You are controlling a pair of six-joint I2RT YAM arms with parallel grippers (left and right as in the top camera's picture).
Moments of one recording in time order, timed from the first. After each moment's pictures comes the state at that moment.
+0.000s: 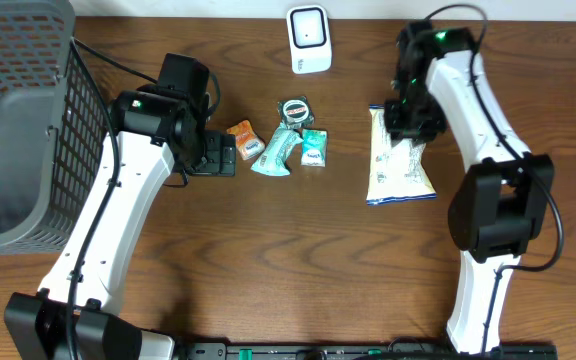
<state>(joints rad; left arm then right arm) -0.23 1.58 1.49 -1.26 -0.03 -0.20 0.18 2.20 1.96 -1.44 -0.01 0.20</state>
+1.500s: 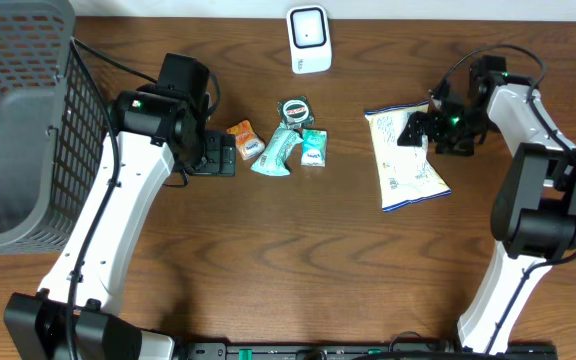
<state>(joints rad) -0.23 1.58 1.49 -1.26 -0.03 -0.20 -0.13 2.19 1.63 -0.96 -0.44 -0.09</state>
